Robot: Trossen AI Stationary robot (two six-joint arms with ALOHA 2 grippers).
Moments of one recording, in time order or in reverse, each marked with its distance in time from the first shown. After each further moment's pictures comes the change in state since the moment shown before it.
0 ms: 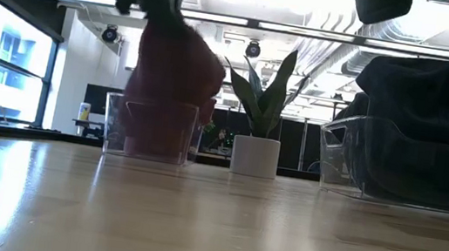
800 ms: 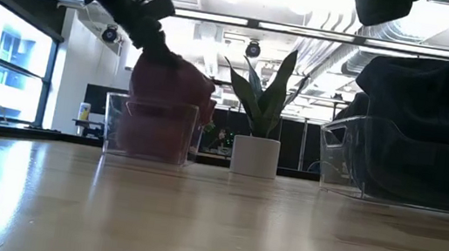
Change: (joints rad) left arm 0.407 0.038 -0.181 0.285 0.331 -0.237; right arm 0.000 0.000 0.000 -0.009 0.003 0.000
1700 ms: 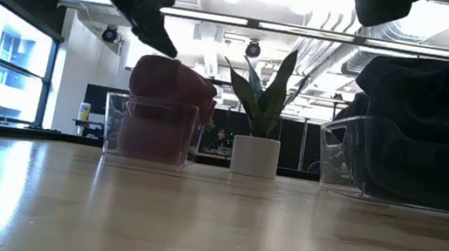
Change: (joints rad) left arm 0.037 -0.016 0.094 -0.127 0.036 -0.102; right arm 0.000 0.000 0.000 -0.002 0.009 0.002
